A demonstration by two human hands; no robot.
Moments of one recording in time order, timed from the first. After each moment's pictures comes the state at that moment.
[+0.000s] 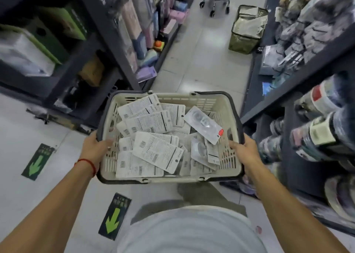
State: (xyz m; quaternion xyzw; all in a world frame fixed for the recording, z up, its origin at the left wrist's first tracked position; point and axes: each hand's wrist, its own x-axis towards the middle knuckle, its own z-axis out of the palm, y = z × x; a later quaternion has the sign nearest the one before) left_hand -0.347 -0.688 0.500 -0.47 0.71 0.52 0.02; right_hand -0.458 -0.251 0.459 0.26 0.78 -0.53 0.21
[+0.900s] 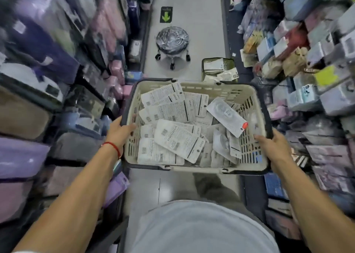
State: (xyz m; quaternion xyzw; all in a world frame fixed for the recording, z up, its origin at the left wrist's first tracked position) left_hand -1.281 -0.685 0.507 -0.32 0.74 0.58 0.12; right_hand -1.214 -0.242 0.504 0.39 0.75 -0.54 0.05
